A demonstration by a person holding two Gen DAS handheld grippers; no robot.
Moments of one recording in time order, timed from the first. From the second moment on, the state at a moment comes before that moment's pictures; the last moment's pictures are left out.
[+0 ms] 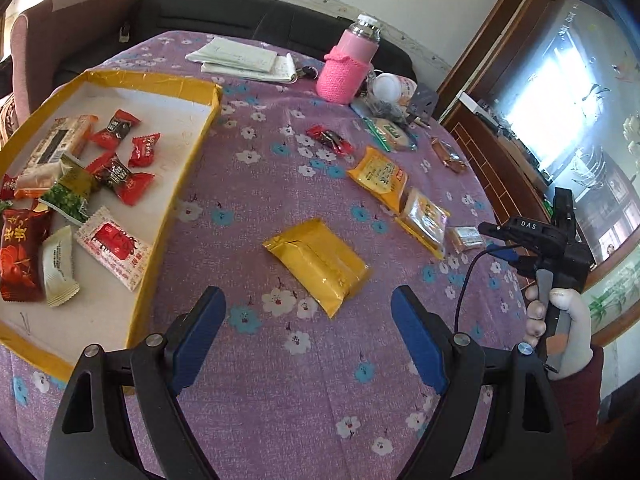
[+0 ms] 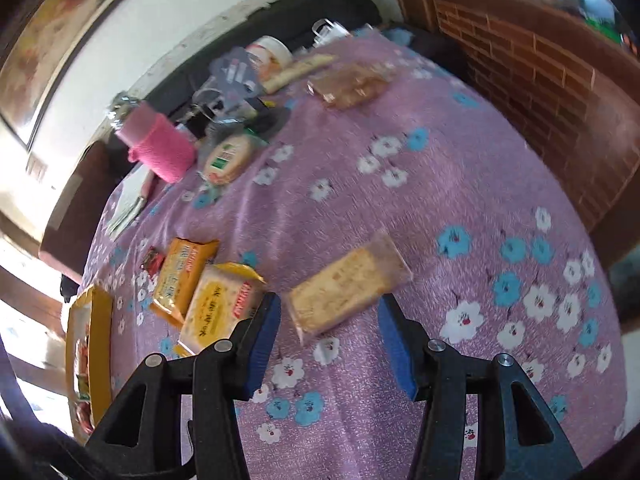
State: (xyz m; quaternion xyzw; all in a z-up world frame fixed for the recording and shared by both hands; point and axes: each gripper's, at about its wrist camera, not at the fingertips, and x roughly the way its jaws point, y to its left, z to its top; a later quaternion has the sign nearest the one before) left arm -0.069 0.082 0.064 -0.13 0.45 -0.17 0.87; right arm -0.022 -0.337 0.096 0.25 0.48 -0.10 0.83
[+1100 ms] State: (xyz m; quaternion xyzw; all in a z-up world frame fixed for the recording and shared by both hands) left arm -0.028 0.000 0.027 0.03 0.46 -0.14 0.87; right arm -0.018 -0.308 0.103 0.15 0.44 -0.09 0.88
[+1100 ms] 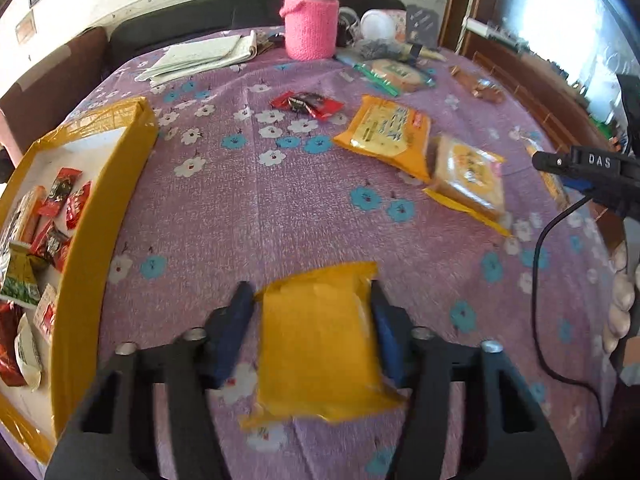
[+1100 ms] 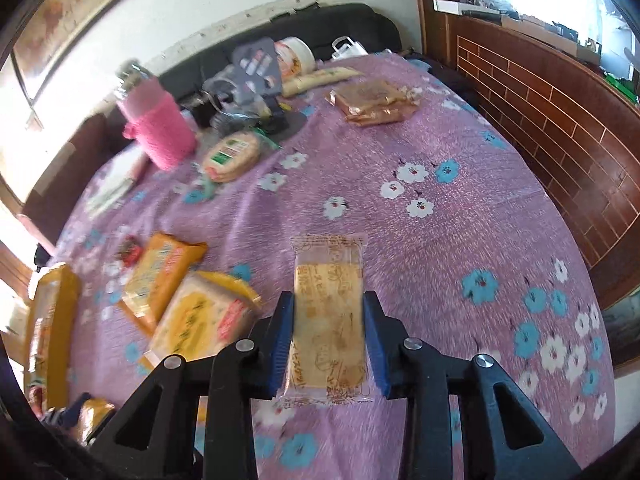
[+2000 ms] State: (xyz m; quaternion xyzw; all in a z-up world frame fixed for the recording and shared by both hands) left arm -0.083 0.258 0.102 -0.14 0.34 0.01 0.93; right arm -0.052 -0.008 0.172 0.05 0.42 0.22 0.88
